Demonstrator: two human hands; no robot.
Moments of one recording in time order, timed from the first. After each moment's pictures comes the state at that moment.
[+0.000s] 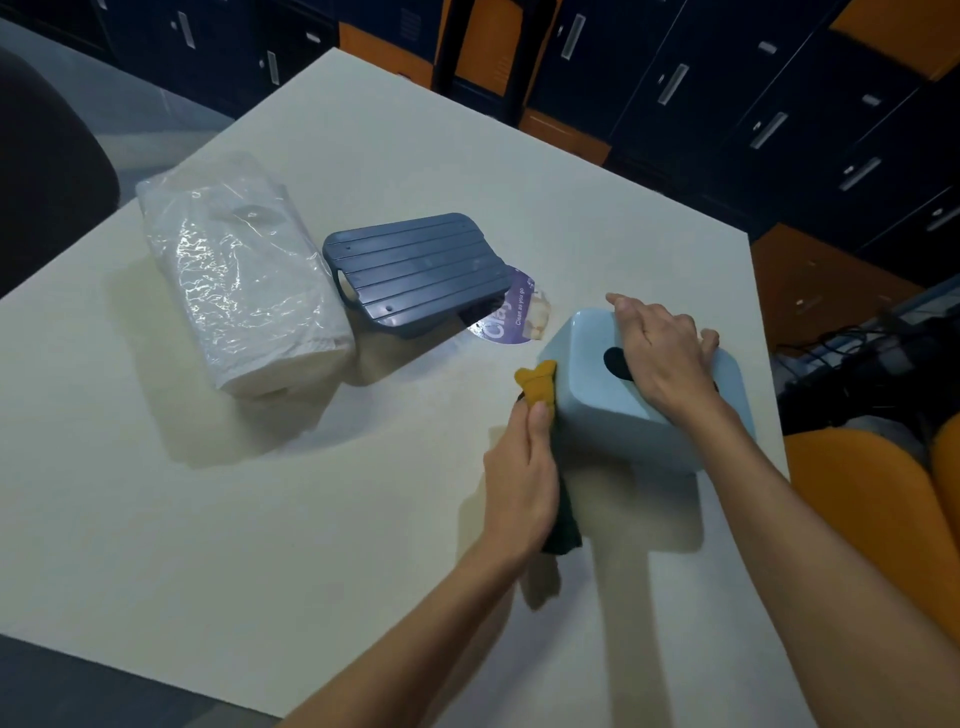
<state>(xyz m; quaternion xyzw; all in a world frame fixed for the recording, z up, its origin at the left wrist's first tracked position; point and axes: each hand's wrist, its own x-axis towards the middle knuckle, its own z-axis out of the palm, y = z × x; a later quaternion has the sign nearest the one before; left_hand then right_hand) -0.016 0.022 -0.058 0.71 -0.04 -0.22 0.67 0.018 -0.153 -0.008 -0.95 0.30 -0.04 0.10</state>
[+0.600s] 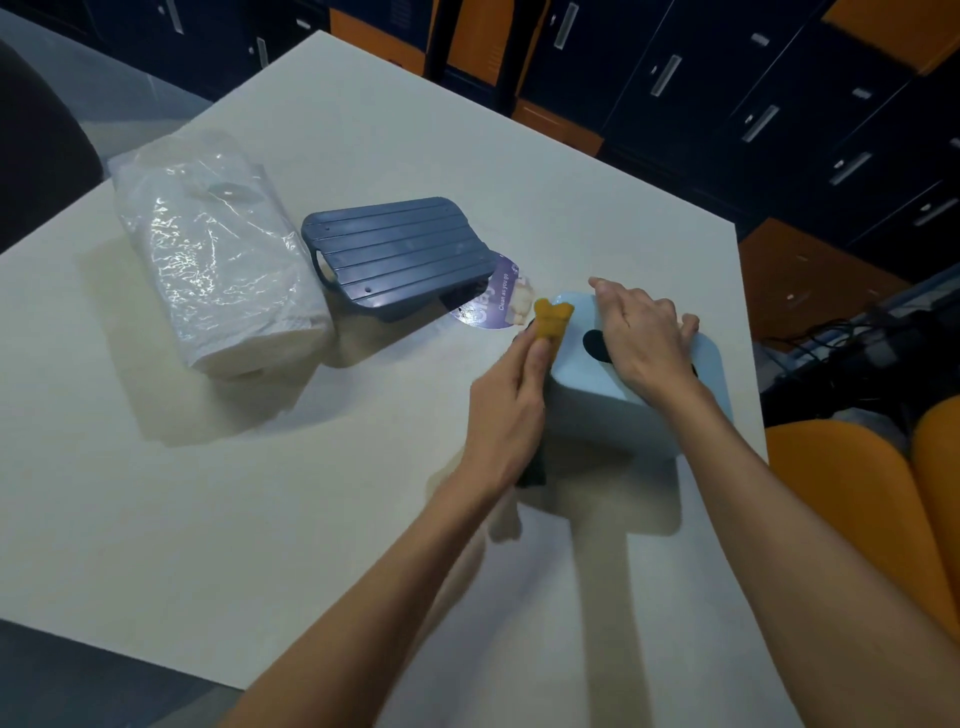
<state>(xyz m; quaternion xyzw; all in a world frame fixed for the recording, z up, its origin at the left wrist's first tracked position) 0.014 0.010 -0.048 0.65 -0.17 -0.13 0.72 0.016 -0.151 -0.007 -0.95 0.30 -0.04 0.10</state>
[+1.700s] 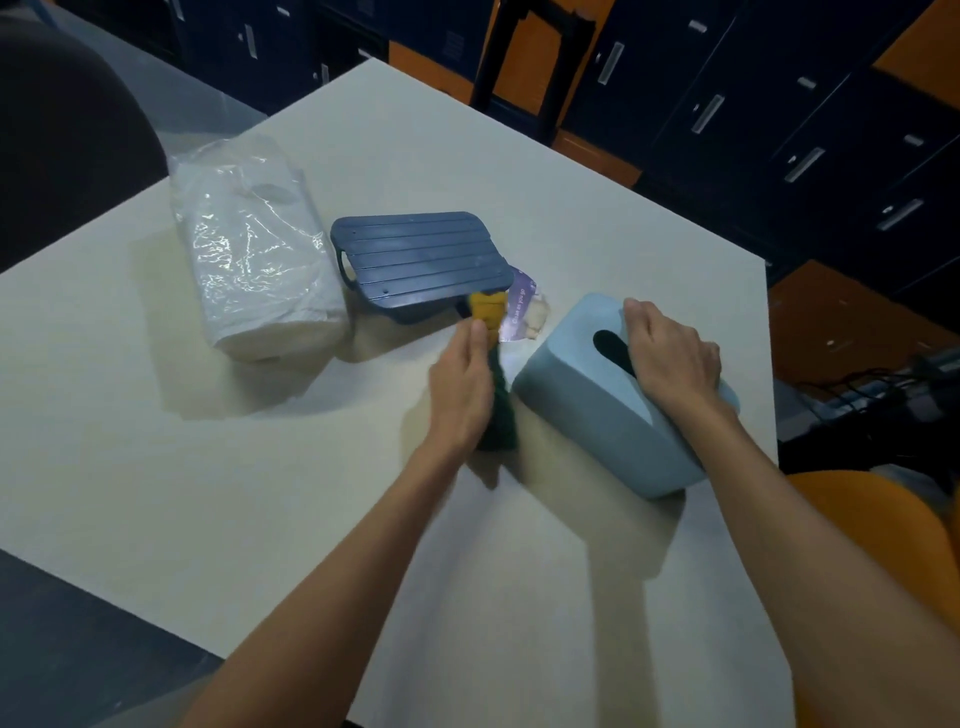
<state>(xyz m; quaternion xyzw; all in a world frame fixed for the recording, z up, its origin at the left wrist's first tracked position) 0.051 0.012 -0.072 0.73 -0.03 -0.07 0.68 0.016 -0.172 -0.001 -0.95 0.30 -0.04 0.09</state>
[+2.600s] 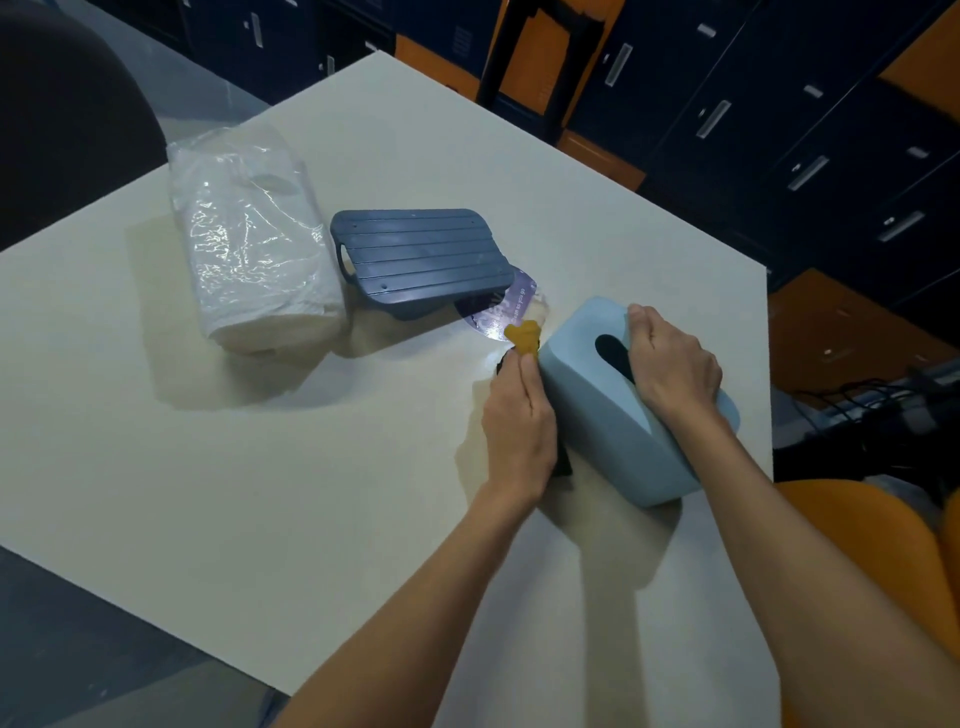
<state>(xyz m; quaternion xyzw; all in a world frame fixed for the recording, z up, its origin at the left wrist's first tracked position) 0.003 -0.037 -0.072 0.73 0.01 -0.02 0.68 0.012 -0.167 0.002 -0.95 0.30 -0.04 0.08</state>
